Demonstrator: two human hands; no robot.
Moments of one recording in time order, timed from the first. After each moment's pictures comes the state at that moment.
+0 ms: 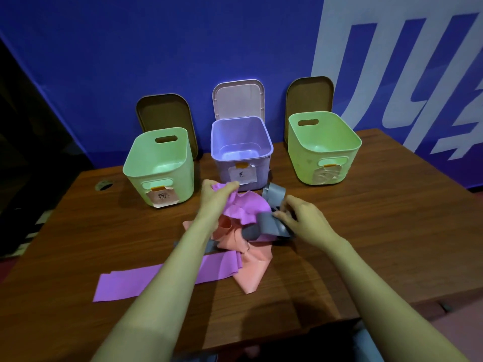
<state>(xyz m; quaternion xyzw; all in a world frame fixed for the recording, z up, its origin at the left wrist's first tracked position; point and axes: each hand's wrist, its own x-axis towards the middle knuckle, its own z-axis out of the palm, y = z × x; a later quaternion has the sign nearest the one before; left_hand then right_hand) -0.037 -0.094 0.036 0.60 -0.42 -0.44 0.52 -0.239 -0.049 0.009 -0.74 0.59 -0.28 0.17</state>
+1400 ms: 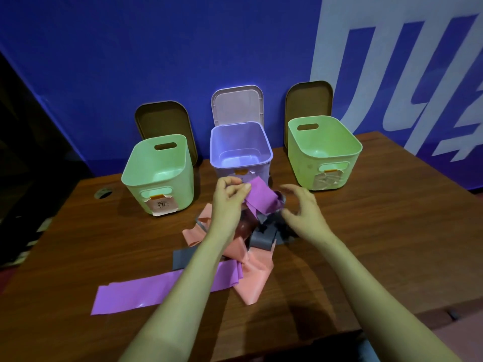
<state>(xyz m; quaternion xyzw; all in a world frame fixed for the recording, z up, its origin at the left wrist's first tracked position) -0.063 -0.071 0.056 0.47 -0.46 -0.50 0.56 -0.234 -0.070 0.012 -0.66 0.60 -0.39 0.22</state>
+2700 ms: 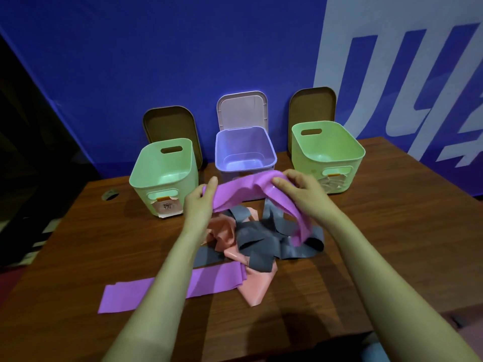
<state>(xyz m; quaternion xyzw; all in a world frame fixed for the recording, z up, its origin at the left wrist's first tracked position) -0.006 -0.079 0.059 0.59 -0.45 -0.40 0.53 -0.224 -0.077 0.076 -0.67 0.49 -0.44 0.34</state>
